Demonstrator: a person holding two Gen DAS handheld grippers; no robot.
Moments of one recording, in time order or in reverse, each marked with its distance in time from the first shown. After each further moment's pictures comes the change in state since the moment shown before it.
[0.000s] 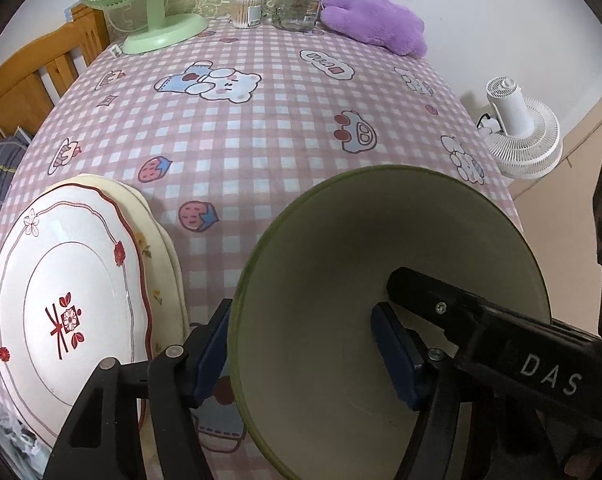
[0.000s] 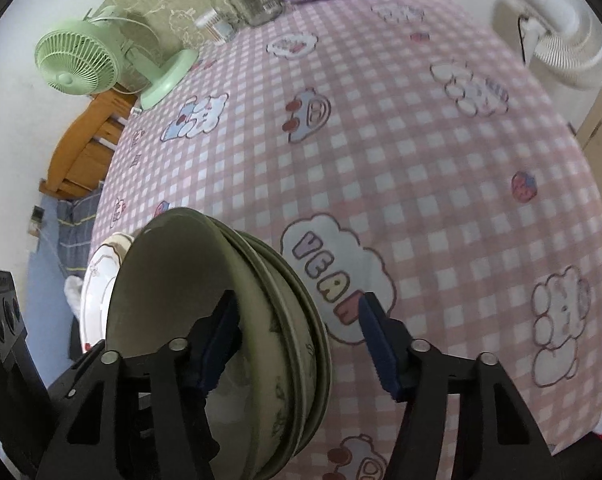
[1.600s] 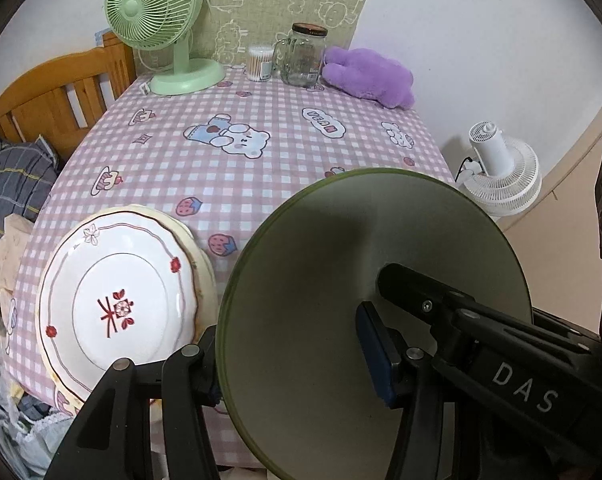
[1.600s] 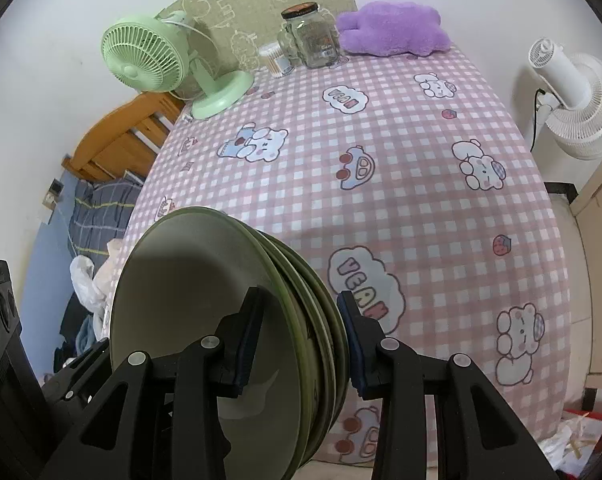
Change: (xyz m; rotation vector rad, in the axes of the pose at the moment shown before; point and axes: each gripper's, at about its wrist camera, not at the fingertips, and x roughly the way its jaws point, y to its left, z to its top) left arm -0.080 -0.006 -0.007 -0.042 -0.132 -0.008; right arm -0.069 0.057 -0.011 -0.157 -0.117 -0.031
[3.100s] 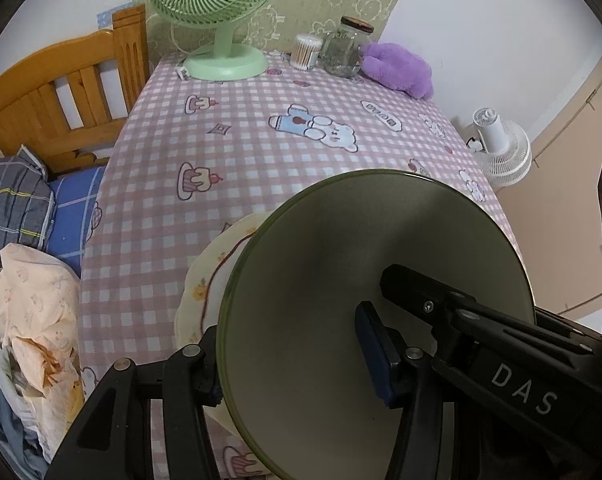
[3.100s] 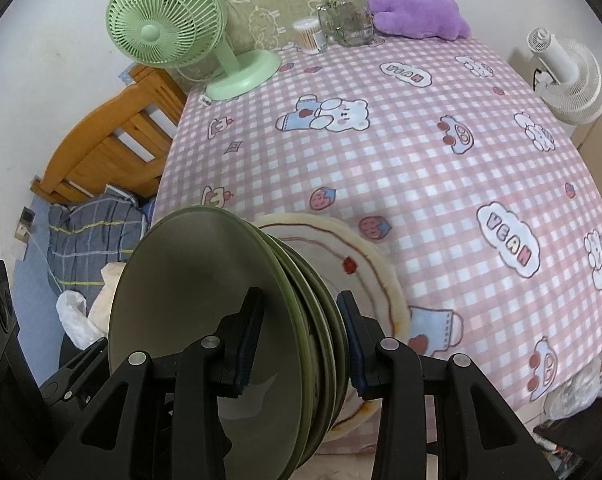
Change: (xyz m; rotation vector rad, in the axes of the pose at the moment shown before) left arm -0.011 0.199 0.022 0.125 0.095 -0.122; right arm 0.077 0.182 -0.019 0.145 -0.002 -0.139
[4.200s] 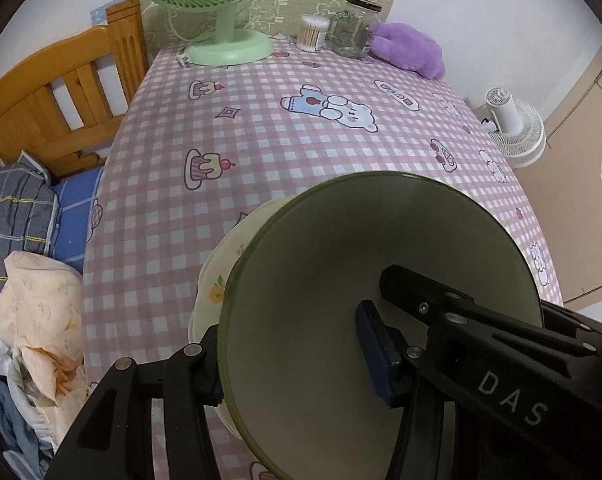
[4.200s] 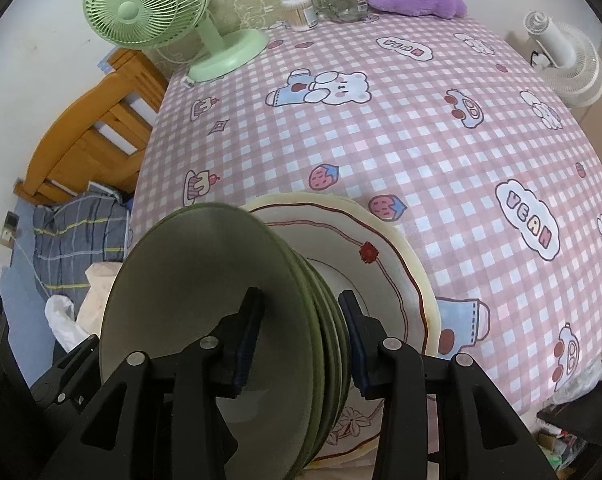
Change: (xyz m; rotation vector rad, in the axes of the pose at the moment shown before) left arm 0.025 0.008 -0.003 0.041 0.035 0.060; right arm 0.035 0.004 -0.004 0.013 0.039 -0.021
